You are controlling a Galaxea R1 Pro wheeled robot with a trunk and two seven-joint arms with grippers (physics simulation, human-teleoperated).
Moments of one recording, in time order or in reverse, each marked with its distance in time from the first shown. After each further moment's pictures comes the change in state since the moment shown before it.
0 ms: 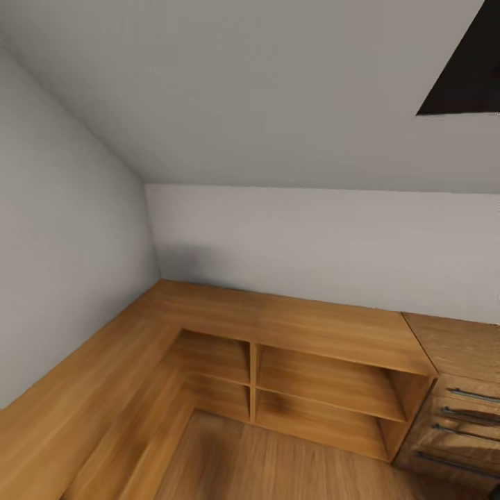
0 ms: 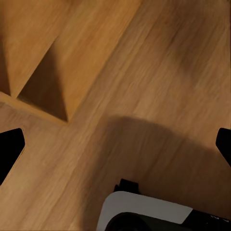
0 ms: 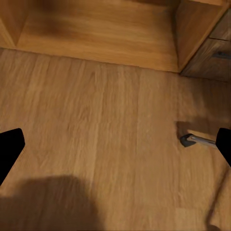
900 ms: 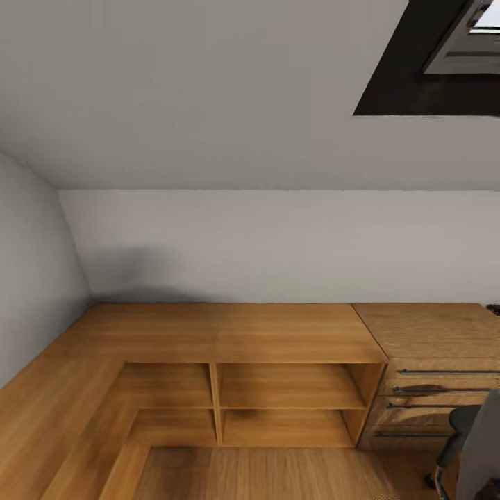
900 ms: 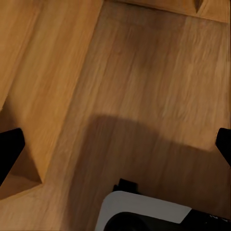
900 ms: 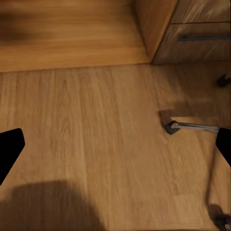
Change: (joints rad) left arm 0.000 -0.002 -0.002 0.001 -0.001 -0.002 -0.002; right arm 0.001 0.023 -0.001 0.000 0.002 -0.005 0.000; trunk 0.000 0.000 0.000
